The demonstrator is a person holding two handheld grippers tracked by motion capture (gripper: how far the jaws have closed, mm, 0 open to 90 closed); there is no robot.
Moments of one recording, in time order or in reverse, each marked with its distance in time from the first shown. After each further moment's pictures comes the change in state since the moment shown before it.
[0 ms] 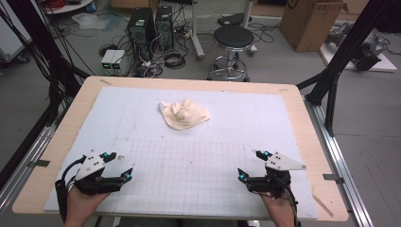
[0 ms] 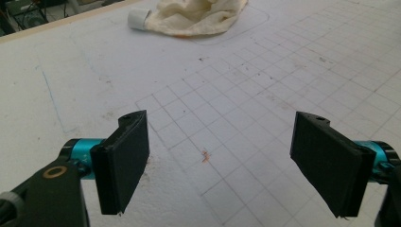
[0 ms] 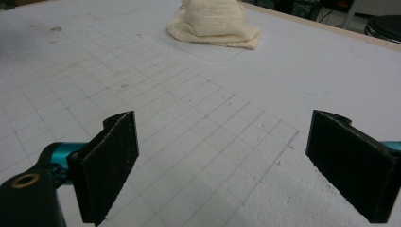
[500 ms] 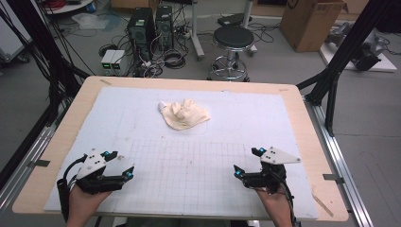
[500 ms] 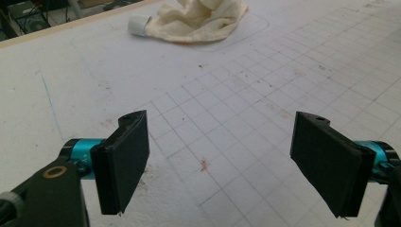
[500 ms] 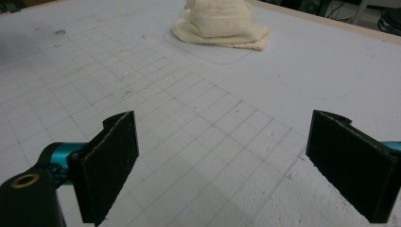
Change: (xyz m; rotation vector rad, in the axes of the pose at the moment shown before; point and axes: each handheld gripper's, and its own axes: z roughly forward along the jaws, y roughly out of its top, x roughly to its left) left arm 0.000 0.003 0.003 -0.010 0.005 -0.007; right arm -0.002 0.013 0.015 0.026 0.030 0.008
